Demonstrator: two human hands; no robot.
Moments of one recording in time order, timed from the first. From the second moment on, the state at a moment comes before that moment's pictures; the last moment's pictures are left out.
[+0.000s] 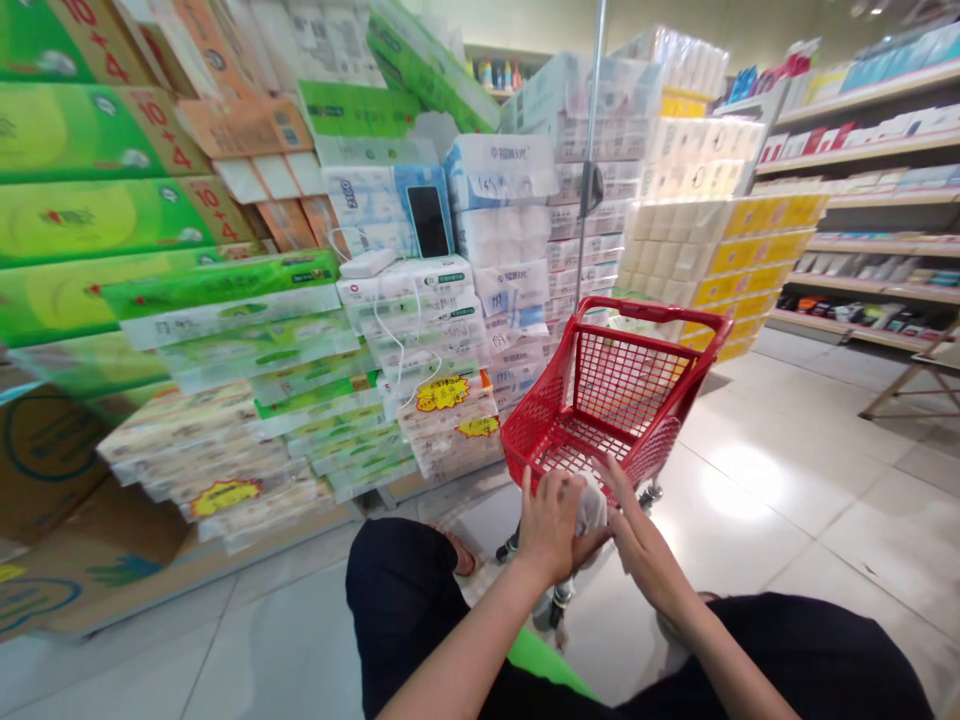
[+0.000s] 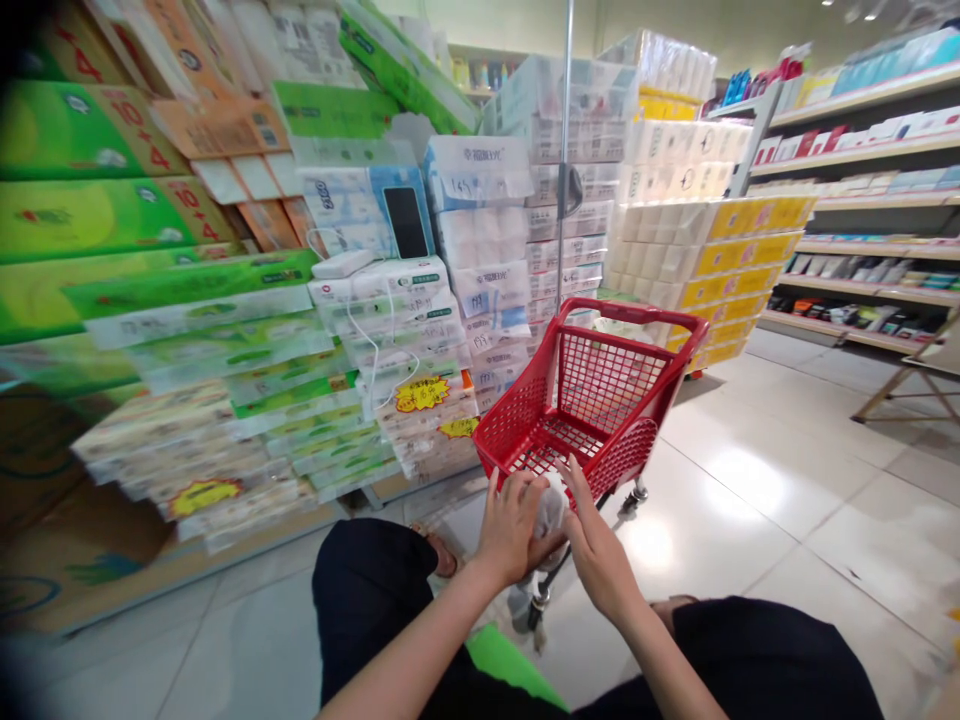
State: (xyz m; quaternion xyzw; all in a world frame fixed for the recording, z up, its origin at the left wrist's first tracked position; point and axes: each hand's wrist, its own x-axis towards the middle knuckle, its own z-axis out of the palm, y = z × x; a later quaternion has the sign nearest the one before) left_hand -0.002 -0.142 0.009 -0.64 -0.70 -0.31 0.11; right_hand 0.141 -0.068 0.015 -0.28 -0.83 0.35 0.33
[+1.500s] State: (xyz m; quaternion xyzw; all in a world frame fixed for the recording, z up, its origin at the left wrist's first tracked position) left_hand -0.050 -0.152 -0.009 -0.67 -0.66 -0.32 0.10; right_hand 0.126 -0.066 -0.002 -0.24 -0.92 0.07 0.30
